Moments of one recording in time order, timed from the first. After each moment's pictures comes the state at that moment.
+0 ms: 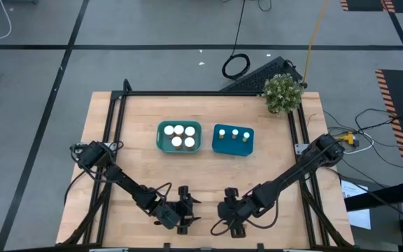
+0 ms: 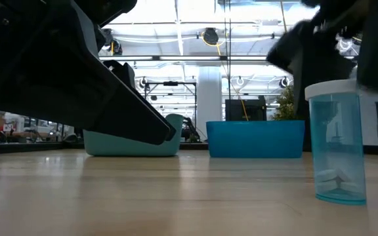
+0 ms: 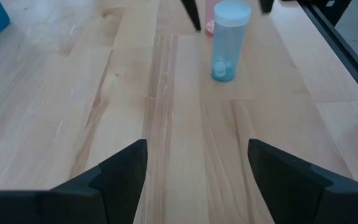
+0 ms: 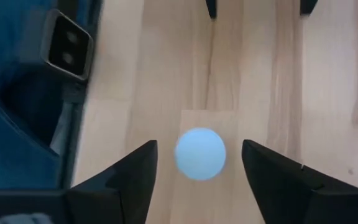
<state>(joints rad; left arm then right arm) -0.65 1.99 0.97 0.38 -0.53 -0.34 0.60 1.86 1.22 -0.37 0.07 0.54</state>
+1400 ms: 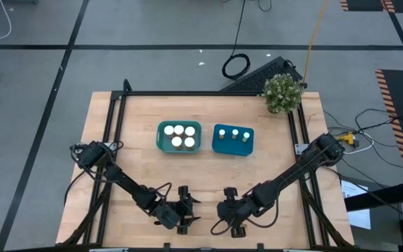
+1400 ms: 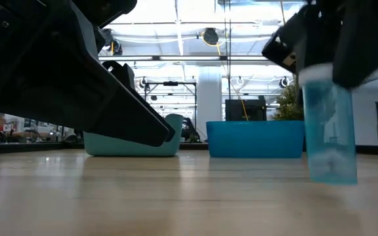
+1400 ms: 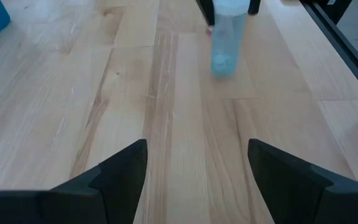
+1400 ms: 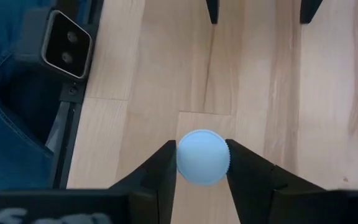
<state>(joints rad) -0.65 1.99 0.97 0.37 -0.53 -0.35 0.60 1.86 1.22 -0.36 0.08 0.50</state>
